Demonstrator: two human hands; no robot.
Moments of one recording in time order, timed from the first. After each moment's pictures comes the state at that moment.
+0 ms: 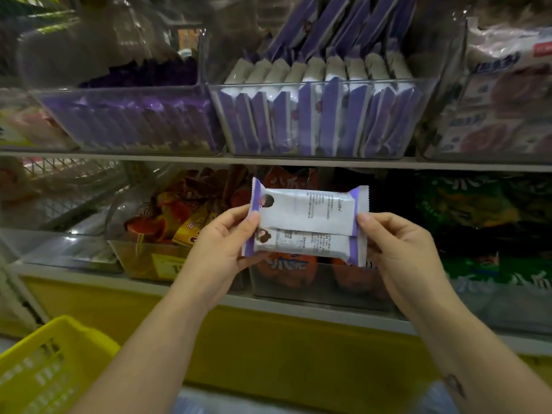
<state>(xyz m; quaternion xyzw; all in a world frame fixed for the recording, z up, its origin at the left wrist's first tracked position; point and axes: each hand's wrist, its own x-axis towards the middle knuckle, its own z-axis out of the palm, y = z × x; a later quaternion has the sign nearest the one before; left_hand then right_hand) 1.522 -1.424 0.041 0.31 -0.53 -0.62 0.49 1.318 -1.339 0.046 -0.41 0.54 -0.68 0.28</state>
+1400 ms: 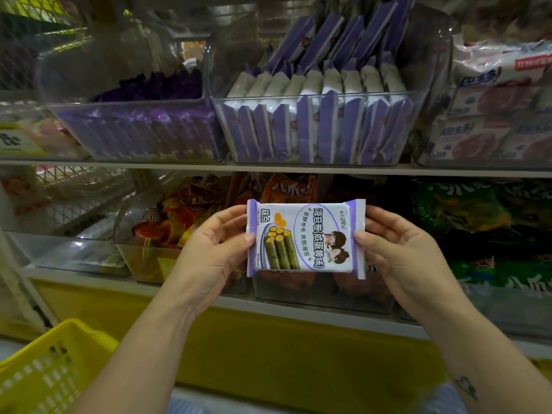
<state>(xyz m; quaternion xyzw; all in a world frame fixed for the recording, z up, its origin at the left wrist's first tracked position) 1.538 -1.423 0.041 0.25 -0.52 -0.62 0.53 1.308 -1.336 0.048 -0.40 0.45 -0.71 0.36</state>
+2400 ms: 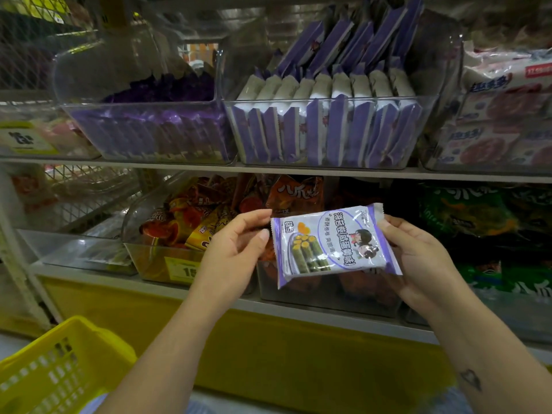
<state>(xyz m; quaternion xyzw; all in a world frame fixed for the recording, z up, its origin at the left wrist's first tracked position) 1.530 -1.413 0.040 0.32 -0.69 -0.41 0.51 1.310 -1.339 0.059 -0.32 0.45 -0.71 0.44</state>
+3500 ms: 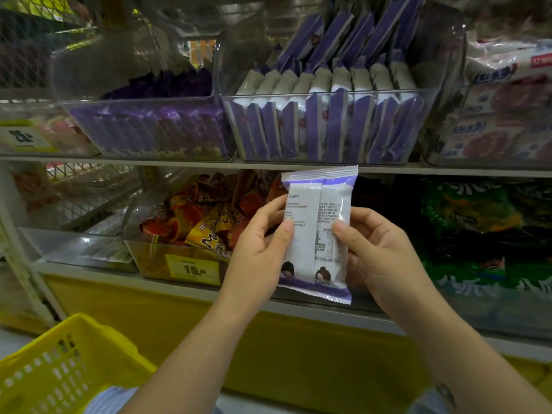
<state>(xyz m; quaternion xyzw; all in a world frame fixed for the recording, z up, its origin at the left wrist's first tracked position) 1.499 -1.393 0.043 0.23 -0.66 -0.49 0.51 1.342 -1.335 0.057 -0.50 0.43 -0.65 0.39</state>
